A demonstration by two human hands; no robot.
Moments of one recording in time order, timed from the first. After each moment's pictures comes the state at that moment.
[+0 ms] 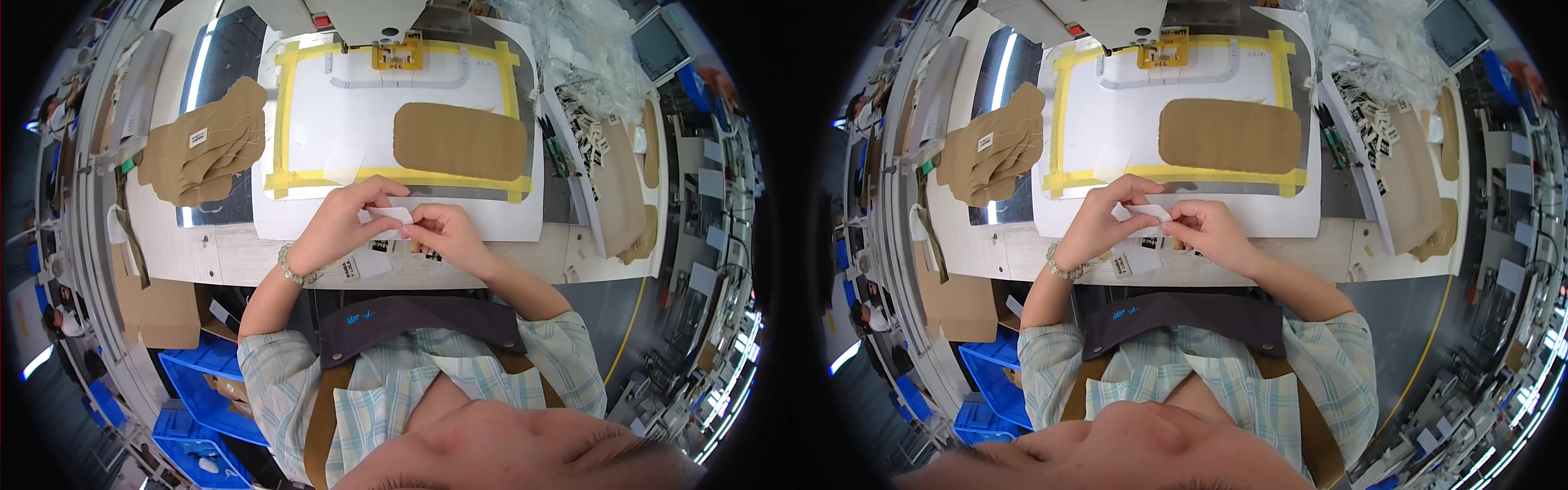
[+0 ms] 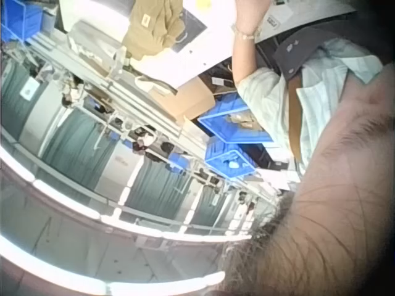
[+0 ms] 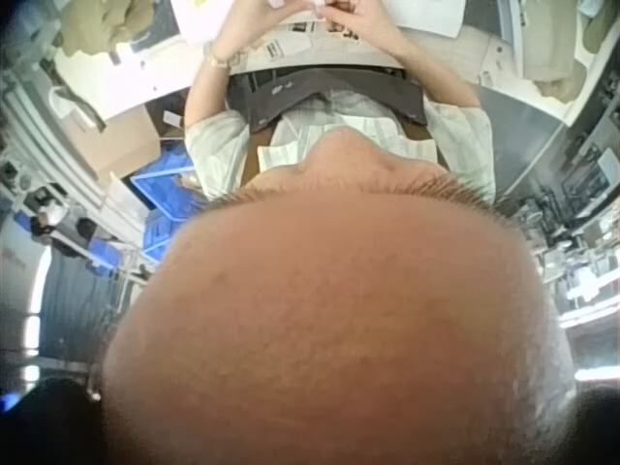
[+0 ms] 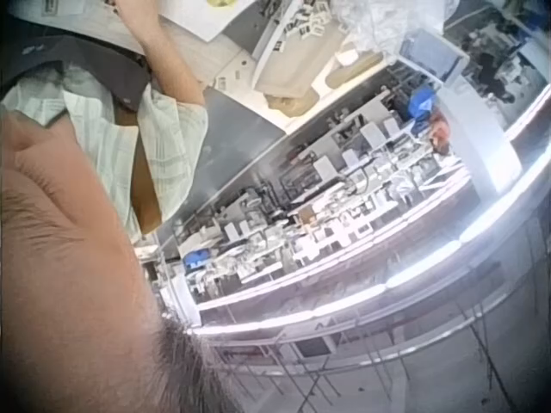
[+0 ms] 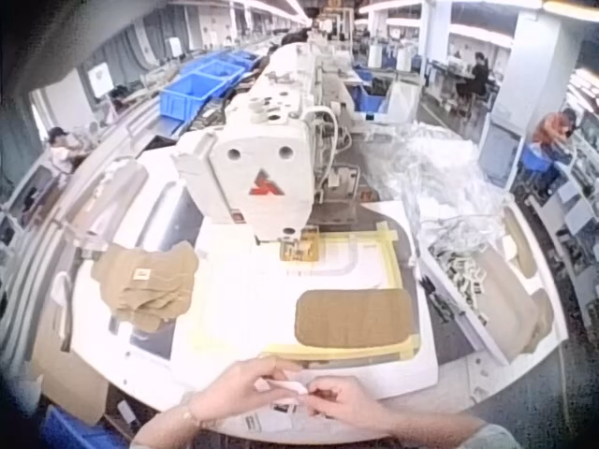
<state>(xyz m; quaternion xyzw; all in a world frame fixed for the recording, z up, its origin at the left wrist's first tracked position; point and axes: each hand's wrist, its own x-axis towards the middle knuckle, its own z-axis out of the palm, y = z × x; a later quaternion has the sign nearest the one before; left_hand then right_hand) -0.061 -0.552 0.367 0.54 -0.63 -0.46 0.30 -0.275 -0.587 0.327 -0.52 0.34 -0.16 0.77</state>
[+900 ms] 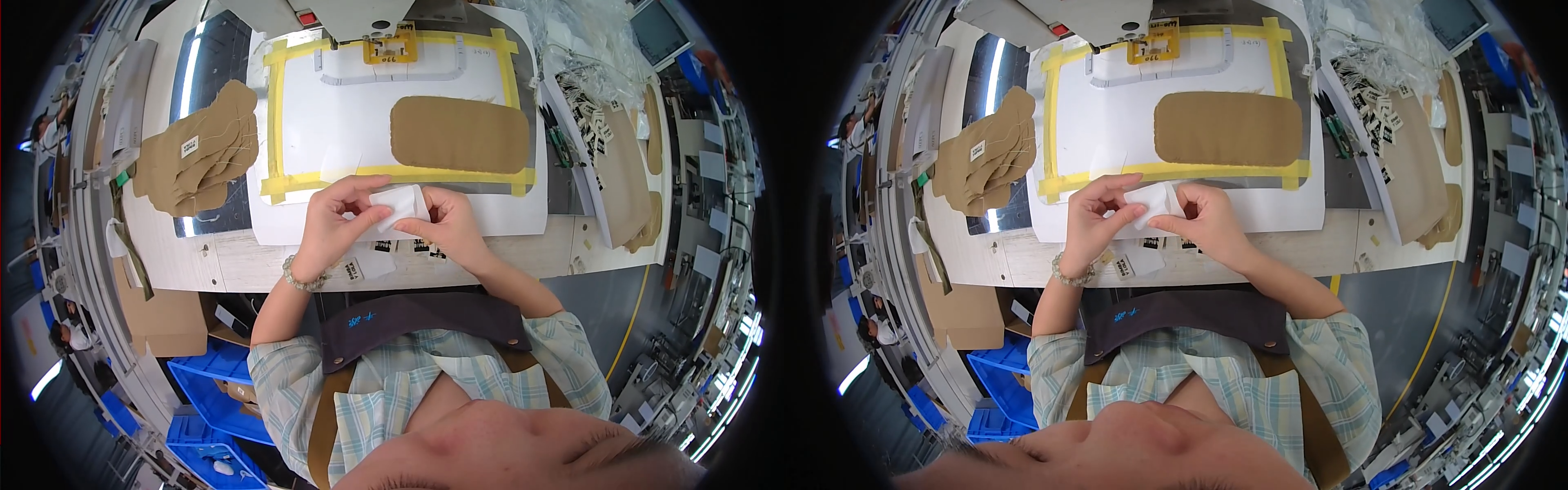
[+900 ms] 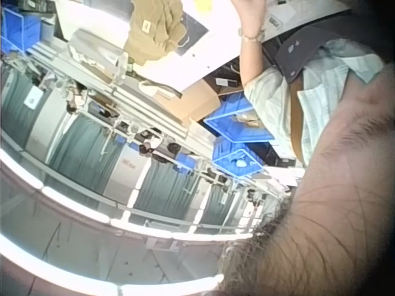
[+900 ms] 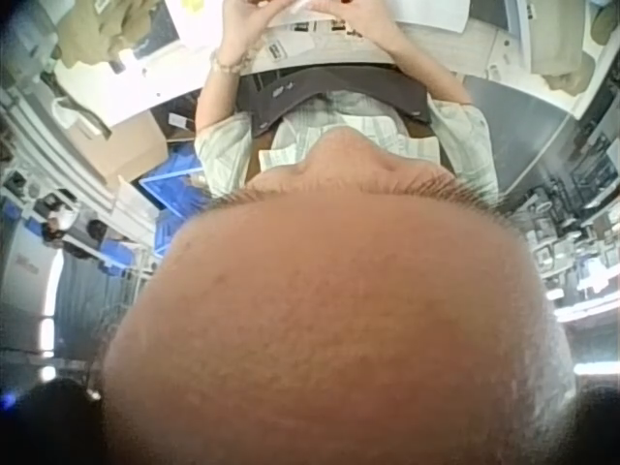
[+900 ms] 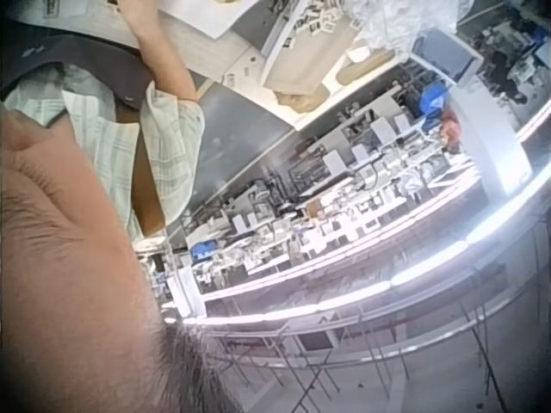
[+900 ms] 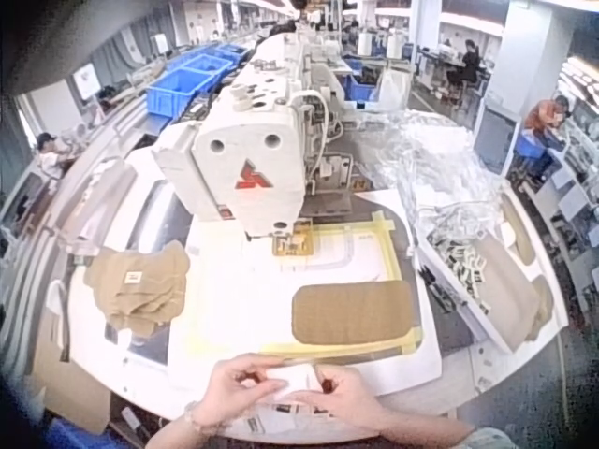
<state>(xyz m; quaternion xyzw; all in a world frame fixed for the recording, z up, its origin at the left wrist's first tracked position) -0.058 -0.540 0.342 0.55 -0.48 -0.51 0.45 -0.261 -0.587 0.325 -0.50 0.36 -0.26 0.74</state>
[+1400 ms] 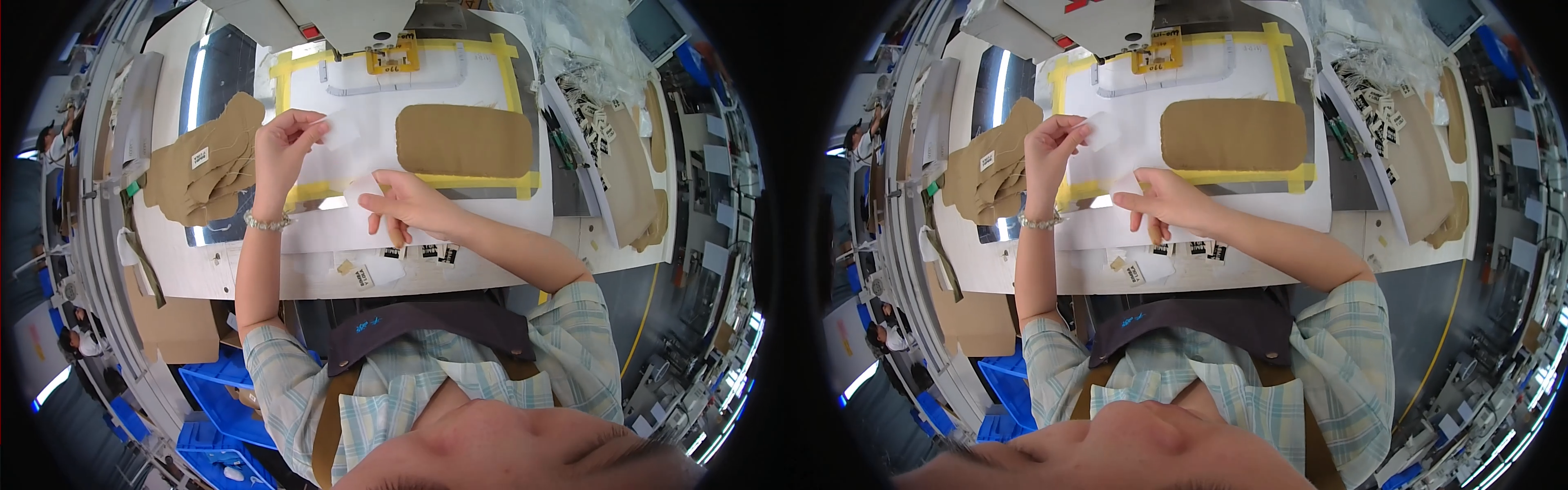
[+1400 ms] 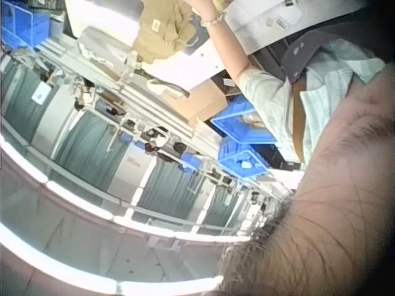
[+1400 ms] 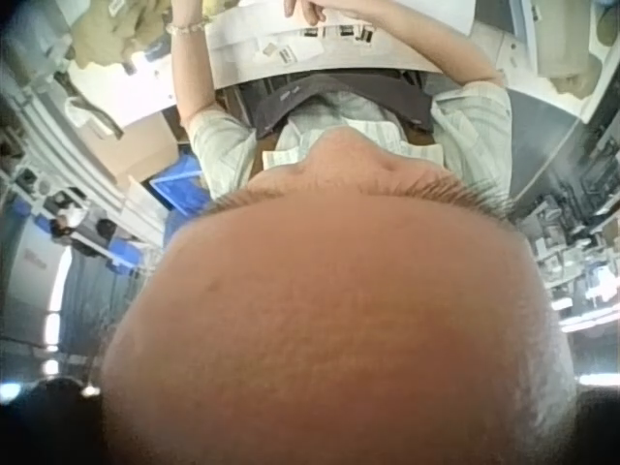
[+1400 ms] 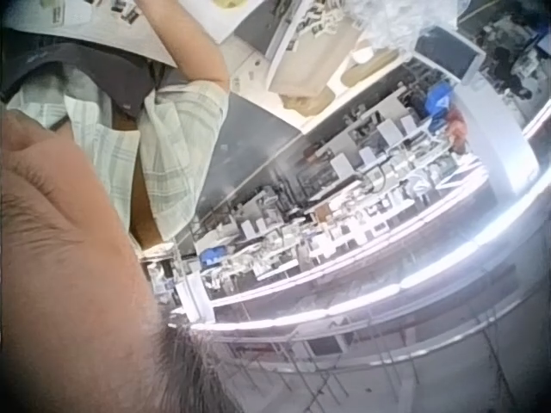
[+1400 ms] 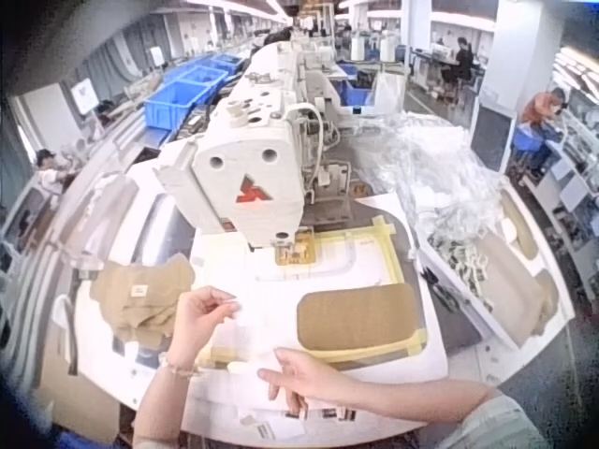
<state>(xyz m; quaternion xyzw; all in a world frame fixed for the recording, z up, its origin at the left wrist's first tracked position) 0.021 -0.623 0.344 0.64 -0.49 -0.38 0.46 -0.211 -0.629 0.339 -0.47 0.30 -0.08 0.83</state>
